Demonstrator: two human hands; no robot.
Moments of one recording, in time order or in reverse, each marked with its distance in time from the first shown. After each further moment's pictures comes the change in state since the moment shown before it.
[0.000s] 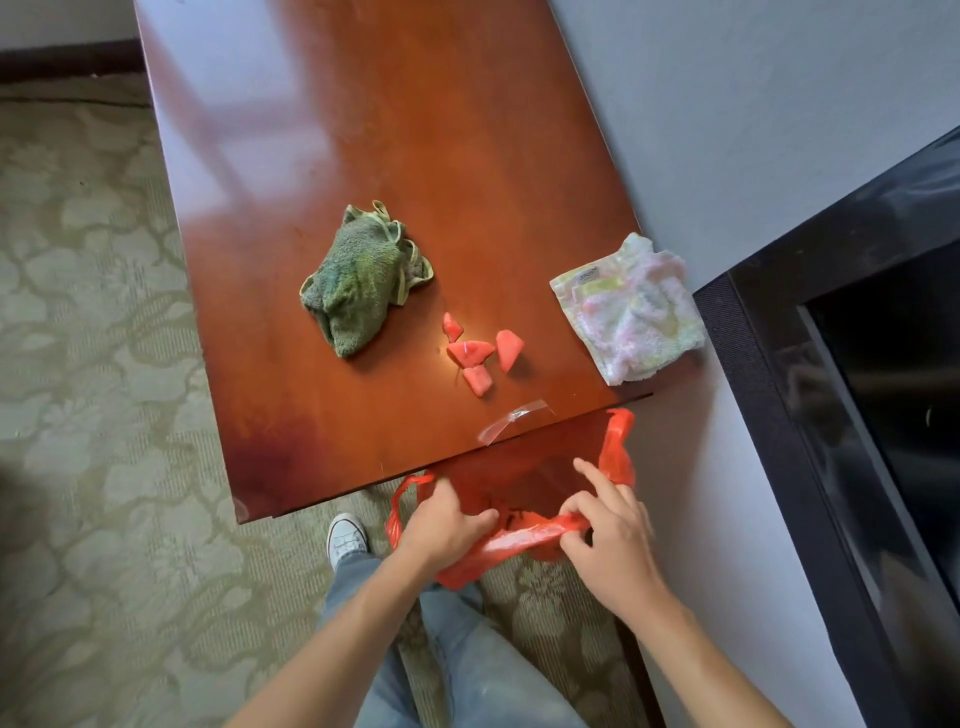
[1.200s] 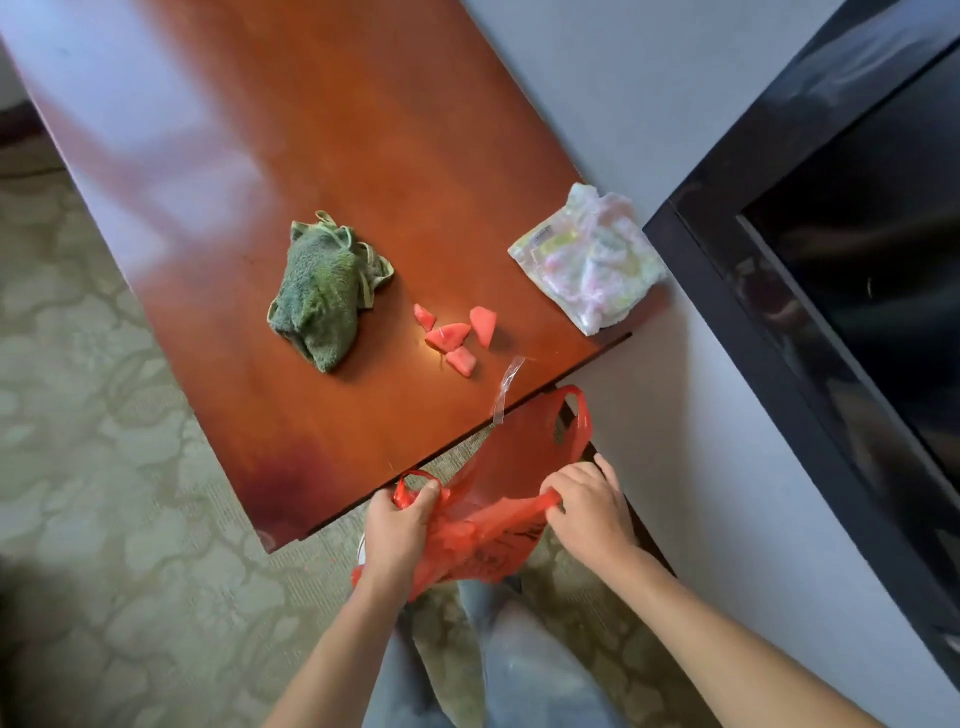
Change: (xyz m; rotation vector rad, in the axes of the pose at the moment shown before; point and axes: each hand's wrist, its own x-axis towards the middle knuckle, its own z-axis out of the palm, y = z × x) left_hand -0.024 -0.048 -0.038 -0.586 0.267 -0.125; right_hand -0.014 -0.019 0.060 -0.120 -0.043 0.109
